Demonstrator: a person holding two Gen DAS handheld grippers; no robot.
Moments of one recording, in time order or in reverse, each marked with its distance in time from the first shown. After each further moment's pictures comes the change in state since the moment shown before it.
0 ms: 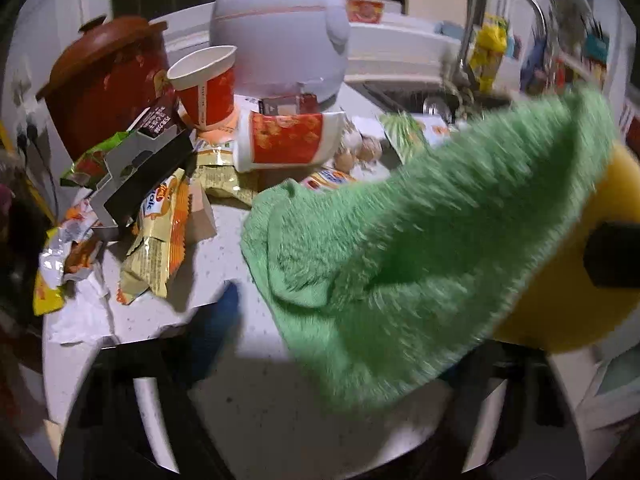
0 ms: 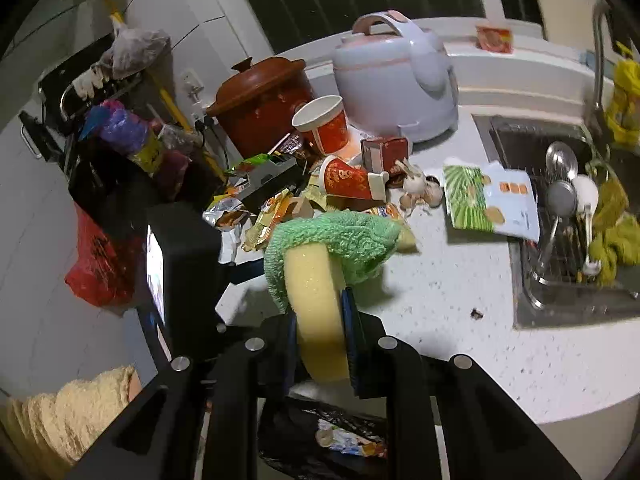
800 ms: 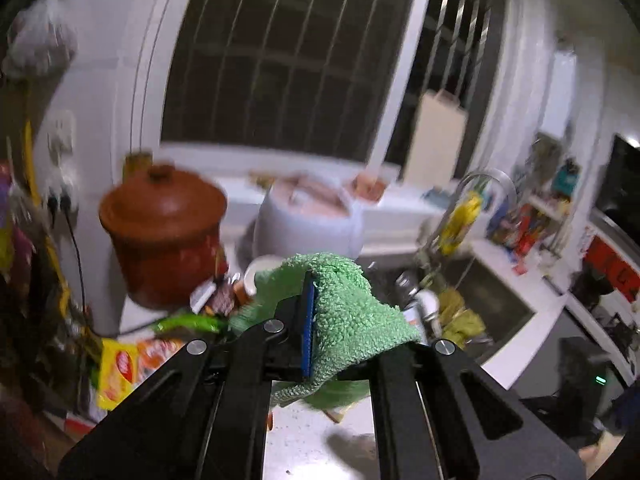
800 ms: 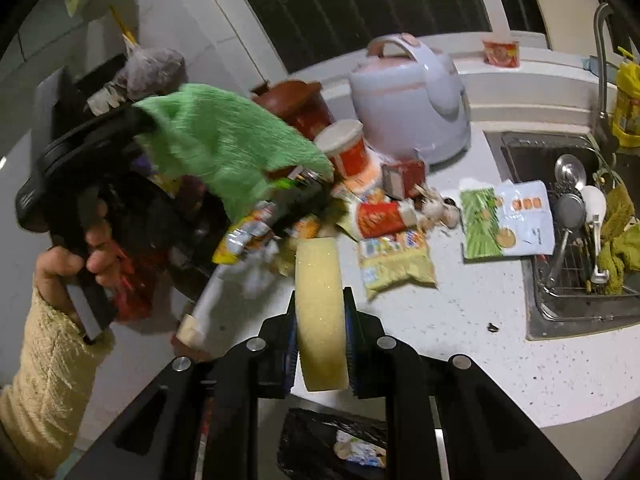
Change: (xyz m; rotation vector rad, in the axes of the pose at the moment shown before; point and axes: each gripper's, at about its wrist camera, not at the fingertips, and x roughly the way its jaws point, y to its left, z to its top) left arm -0.209 0.083 0.104 -0.129 -0.421 -0.150; right arm -0.023 0.018 0.013 0.032 -0.069 0.078
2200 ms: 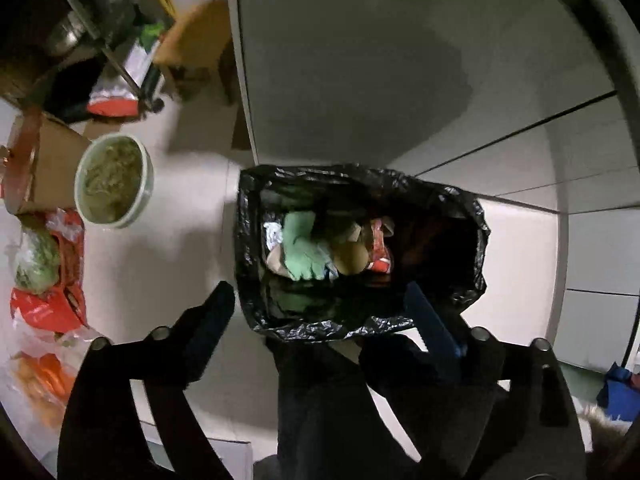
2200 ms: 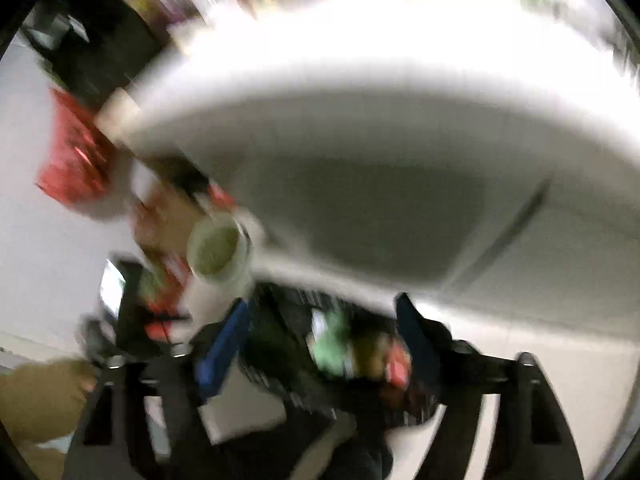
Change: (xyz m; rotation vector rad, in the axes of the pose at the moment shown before) left arm -0.002 0.104 -0.485 -0.356 0.937 0.287; right arm 0.105 0.024 -0.191 -0.085 0.290 -0.088
